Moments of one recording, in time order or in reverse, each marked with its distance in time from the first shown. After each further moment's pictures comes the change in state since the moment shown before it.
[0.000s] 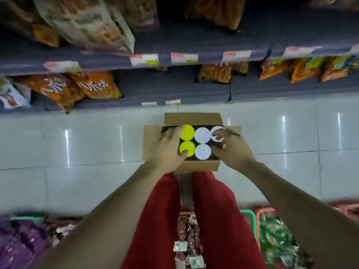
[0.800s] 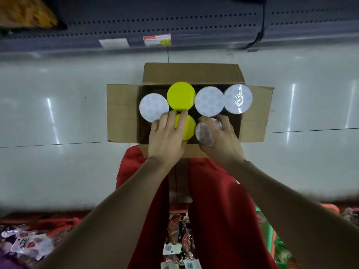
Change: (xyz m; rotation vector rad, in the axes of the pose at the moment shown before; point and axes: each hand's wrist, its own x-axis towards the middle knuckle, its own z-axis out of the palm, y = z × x) left_hand 0.071 -0.076 0.230 0.344 0.118 0.065; right_hand 0.078 0.133 0.199 -0.030 -0.001 -0.011
